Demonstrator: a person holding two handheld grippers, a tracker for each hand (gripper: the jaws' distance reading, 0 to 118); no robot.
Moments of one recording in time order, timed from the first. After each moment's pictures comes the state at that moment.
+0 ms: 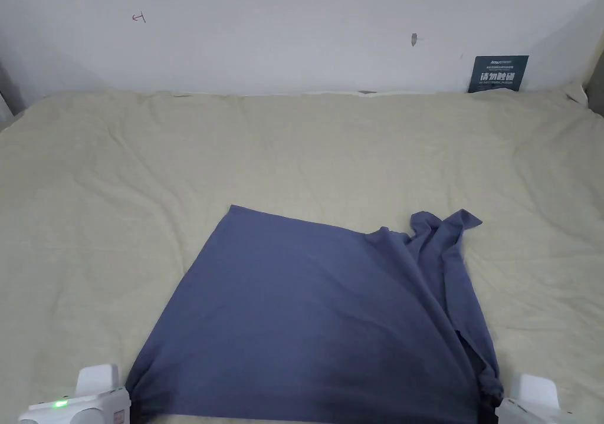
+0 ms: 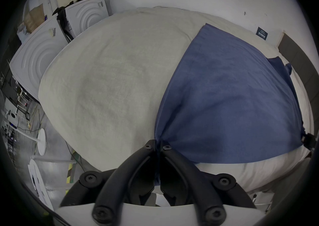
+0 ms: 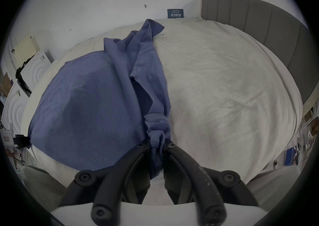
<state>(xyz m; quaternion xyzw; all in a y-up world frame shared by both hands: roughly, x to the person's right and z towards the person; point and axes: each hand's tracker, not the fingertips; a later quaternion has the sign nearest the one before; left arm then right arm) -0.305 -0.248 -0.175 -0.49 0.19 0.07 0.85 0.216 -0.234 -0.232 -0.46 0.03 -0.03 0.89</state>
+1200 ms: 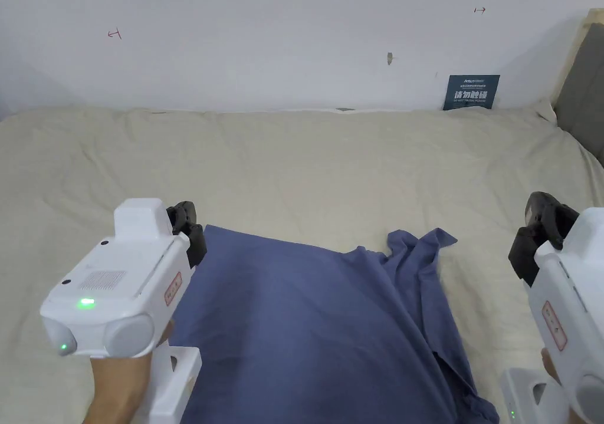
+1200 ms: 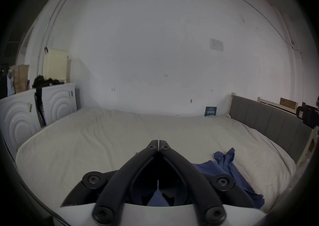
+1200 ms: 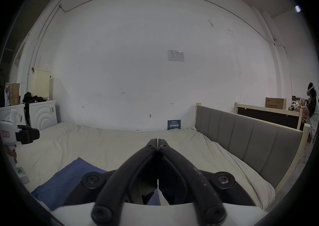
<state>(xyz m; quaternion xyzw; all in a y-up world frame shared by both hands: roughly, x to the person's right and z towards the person) -0.184 -0.043 -0.269 -0.11 0.05 0.04 0.99 0.199 -0.013 -0.243 -0.04 0.01 0.02 1.00</state>
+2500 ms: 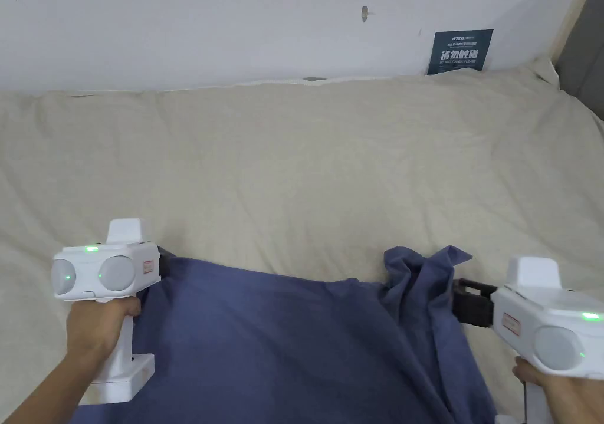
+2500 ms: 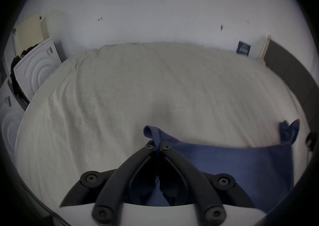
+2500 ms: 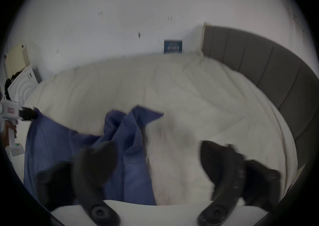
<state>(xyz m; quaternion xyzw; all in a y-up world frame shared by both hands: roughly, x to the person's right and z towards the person) -0.271 -0.195 -0.557 -0.38 0.07 0.03 0.92 0.224 -0.199 -0.501 -0.40 -0.01 0.00 0.92</state>
